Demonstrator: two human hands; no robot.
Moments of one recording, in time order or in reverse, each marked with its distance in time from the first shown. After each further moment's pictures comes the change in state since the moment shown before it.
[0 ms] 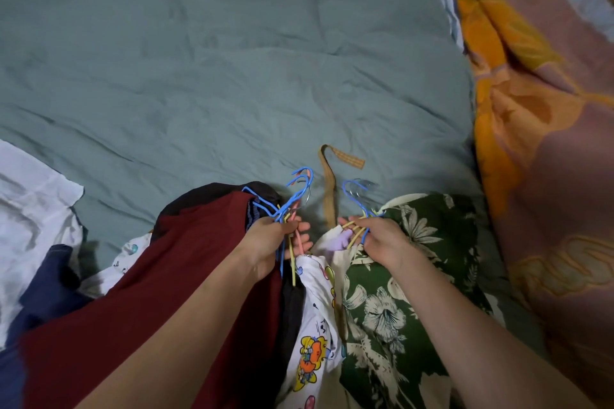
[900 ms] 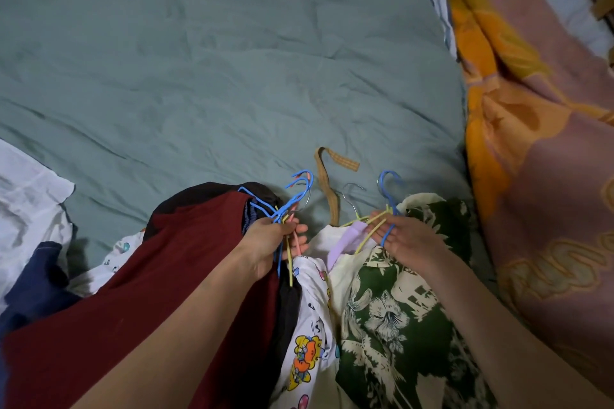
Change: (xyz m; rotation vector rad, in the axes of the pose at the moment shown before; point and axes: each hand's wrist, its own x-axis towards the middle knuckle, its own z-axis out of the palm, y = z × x) left_hand 0.000 -0.002 0.005 0.007 -0.006 -0.012; right_hand -0.032 -0.031 -0.022 0.126 0.019 0.004
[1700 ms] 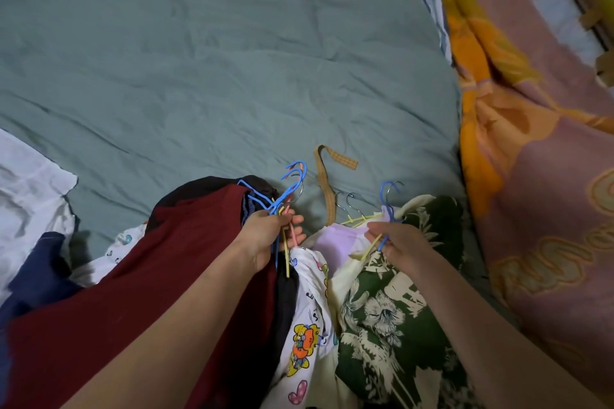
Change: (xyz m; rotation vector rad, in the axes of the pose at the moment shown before) left_hand -0.014 0.004 -0.002 -0.067 0.025 0.048; right_hand -0.001 0.018 -0.014 -0.154 0.164 -0.111
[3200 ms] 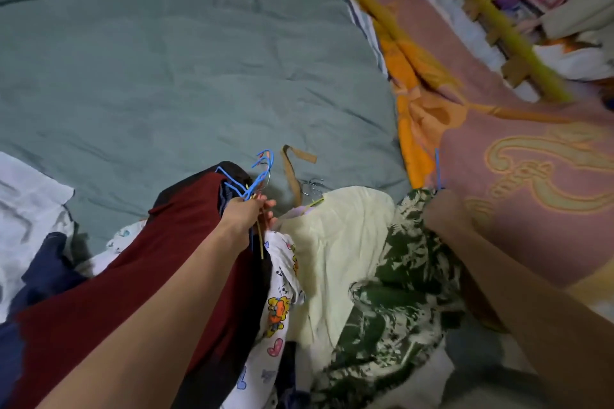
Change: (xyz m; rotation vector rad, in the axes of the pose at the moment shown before) left_hand -0.083 -0.008 0.017 0.050 0.075 0.139; right_hand -0.142 -0.058 -0.109 -0.610 0.563 -0.465
